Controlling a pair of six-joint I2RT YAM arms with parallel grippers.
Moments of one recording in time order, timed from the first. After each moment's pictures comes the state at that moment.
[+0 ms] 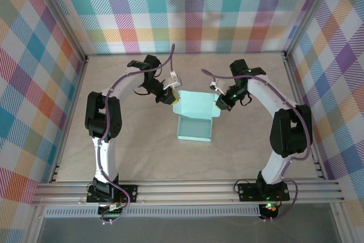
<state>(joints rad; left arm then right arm) -0.33 2.07 1.76 -1.07 0.79 0.89 0.29 1.75 1.44 -1.02 -0.44 -0.66</state>
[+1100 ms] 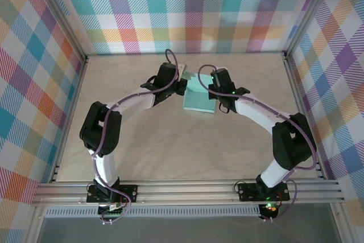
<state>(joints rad) -0.56 1.87 1.36 -0.09 0.03 -0.19 0.52 1.63 1.16 -0.28 0.34 0.30</state>
